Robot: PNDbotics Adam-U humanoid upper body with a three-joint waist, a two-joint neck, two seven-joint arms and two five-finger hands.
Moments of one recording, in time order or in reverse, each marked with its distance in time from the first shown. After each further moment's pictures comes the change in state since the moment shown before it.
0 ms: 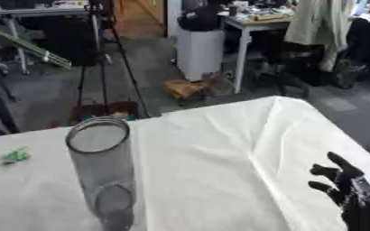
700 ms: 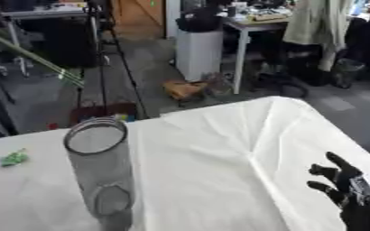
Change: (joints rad) left arm 0.019 0.002 -0.048 0.008 0.015 0.052 -0.043; right arm 0.001 0.000 0.000 0.000 0.000 0.002 0.002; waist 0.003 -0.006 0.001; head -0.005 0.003
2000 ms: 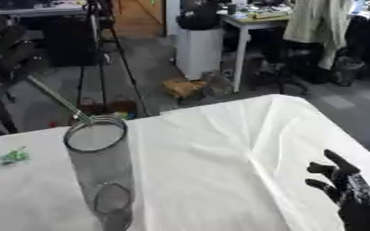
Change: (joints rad) left arm 0.026 0.018 -0.100 0.066 -0.071 0.088 -0.081; right arm 0.002 0.000 0.000 0.000 0.000 -0.001 0.005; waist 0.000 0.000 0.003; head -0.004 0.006
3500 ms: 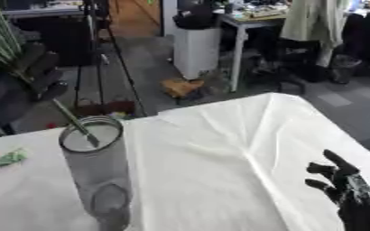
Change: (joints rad) left arm -0.013 0.000 -0.091 0.086 -0.083 0.062 -0.076; right arm -0.001 0.000 0.000 0.000 0.000 0.004 0.005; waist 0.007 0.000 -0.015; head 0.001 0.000
